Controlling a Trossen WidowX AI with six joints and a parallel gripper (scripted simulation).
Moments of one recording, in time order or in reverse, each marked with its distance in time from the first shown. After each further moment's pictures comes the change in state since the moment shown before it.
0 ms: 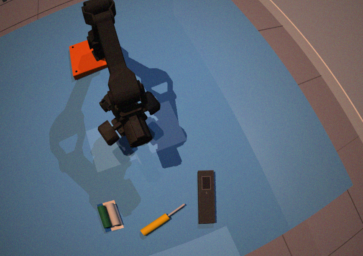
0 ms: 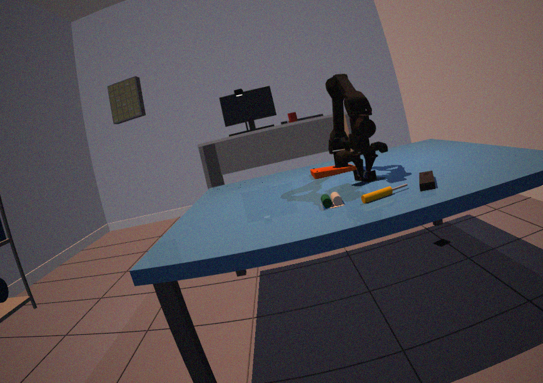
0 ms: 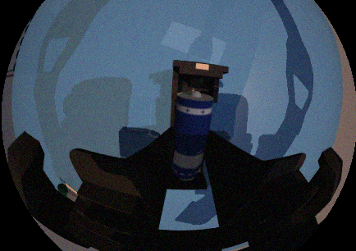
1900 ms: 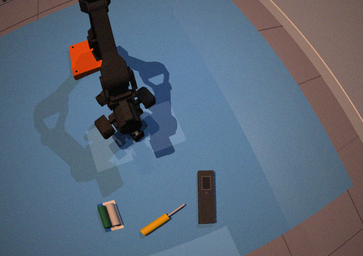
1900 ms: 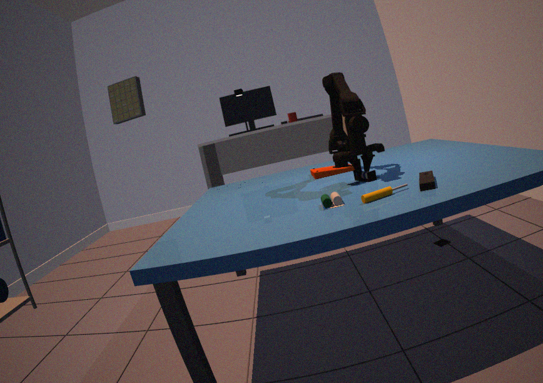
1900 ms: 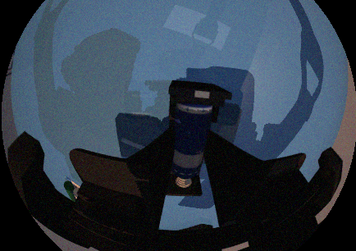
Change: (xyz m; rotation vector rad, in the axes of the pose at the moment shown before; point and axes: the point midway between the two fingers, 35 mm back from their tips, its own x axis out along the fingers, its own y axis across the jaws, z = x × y) arm 0.007 -0.001 0.016 -0.004 0.149 0.009
